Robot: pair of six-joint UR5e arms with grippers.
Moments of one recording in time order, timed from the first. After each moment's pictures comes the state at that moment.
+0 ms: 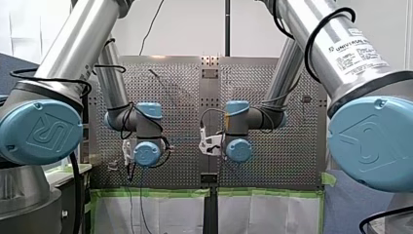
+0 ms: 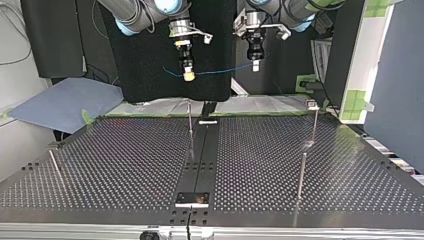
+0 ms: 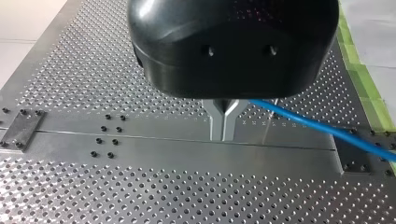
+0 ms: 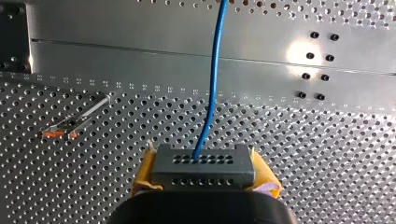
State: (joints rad) left arm -0.55 -1.99 -2.39 -1.89 -2.15 -1.63; right arm 2.37 -1.00 2.02 -1.04 1.83 1.47
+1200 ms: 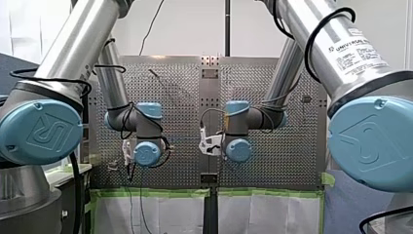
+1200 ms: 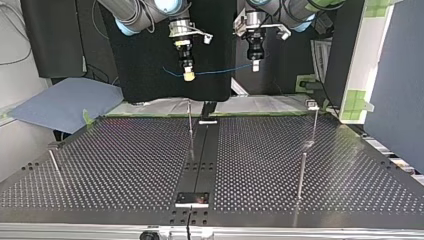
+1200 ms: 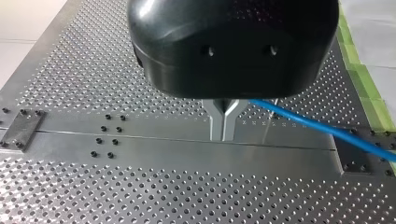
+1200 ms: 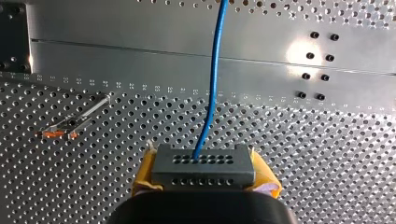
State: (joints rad) left arm -0.55 -1.99 -2.39 -1.89 -2.15 -1.63; right arm 2.37 -1.00 2.02 -1.04 1.83 1.47
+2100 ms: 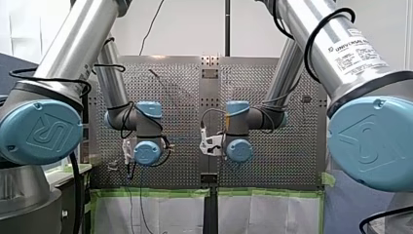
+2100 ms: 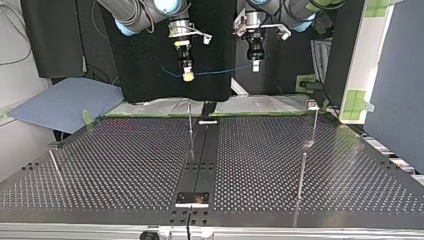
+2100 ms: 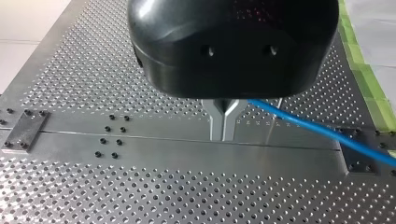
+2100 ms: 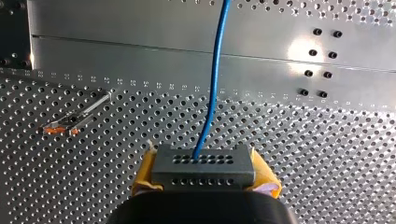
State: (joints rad) left arm -0.55 -1.98 -2.39 -1.89 -2.15 -1.63; right arm 2.36 -1.00 2.02 -1.04 1.83 1.47
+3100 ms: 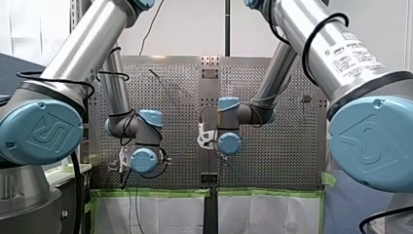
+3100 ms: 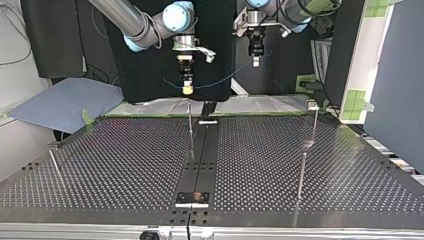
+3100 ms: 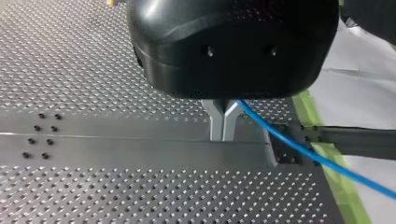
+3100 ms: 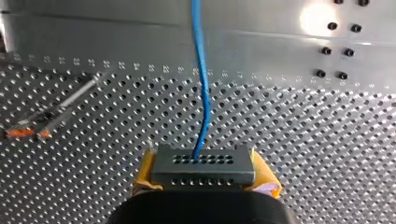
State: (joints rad) left arm -0.54 -2.07 -2.38 -1.94 -2.15 -1.58; right arm 2.38 -0.94 1.84 -0.90 1.97 1.50
